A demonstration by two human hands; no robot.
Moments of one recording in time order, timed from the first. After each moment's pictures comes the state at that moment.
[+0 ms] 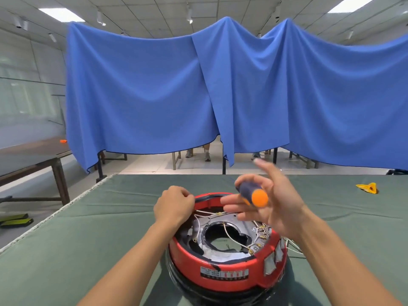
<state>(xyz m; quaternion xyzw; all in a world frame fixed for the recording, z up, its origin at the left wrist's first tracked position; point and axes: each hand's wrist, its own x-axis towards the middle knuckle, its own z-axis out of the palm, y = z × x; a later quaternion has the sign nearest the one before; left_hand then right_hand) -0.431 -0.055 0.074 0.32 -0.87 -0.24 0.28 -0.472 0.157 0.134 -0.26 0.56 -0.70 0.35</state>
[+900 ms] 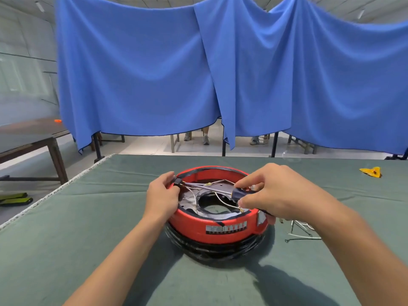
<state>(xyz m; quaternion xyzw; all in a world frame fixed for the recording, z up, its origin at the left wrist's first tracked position) -0.402 -0.072 0.046 0.26 -0.74 -0.51 0.36 -0.437 0.155 0.144 -0.34 0.91 -0.24 0.06</state>
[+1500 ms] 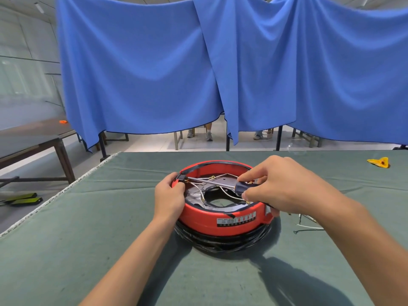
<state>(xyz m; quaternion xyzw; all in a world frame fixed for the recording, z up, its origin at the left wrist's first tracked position) -0.392 -0.060 0.046 0.26 -0.68 -0.57 0.38 -0.431 0.150 0.141 -0.35 0.91 -0.23 0.03</state>
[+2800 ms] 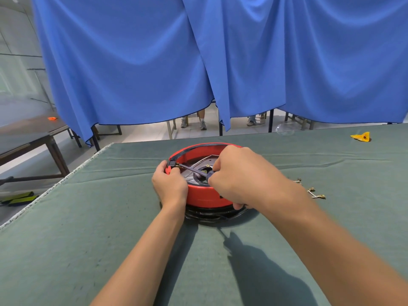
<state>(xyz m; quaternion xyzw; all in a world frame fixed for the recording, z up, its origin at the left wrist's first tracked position) -0.396 -0.029 0.040 0.36 -0.60 -0.56 0.45 -0.374 0.132 0.139 -0.35 0.91 -0.22 0.01</state>
